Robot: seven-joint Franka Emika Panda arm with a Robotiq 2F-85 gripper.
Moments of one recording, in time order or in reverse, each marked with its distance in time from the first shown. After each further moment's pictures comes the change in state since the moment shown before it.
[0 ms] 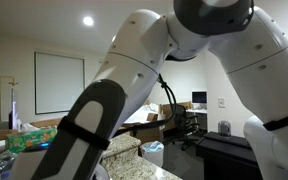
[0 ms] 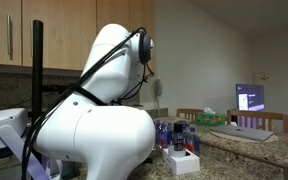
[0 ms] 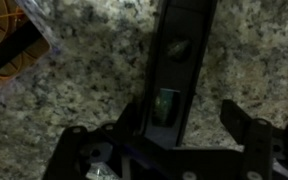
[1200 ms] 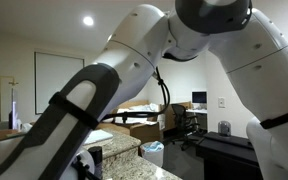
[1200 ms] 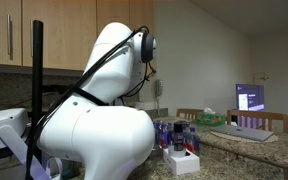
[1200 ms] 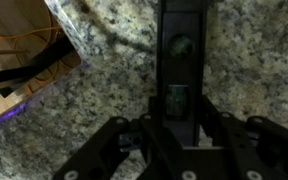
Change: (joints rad) arm -0.082 -0.016 0.090 0.097 -0.029 -0.277 -0.007
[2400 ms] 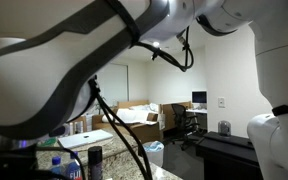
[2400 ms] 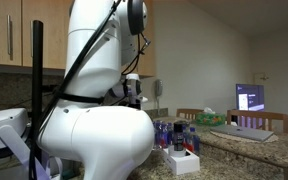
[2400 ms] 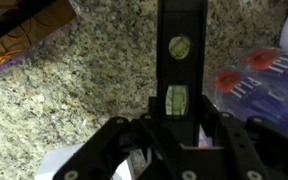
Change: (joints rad) arm -0.022 -0.355 0.026 -0.008 -0.146 -0.168 0.111
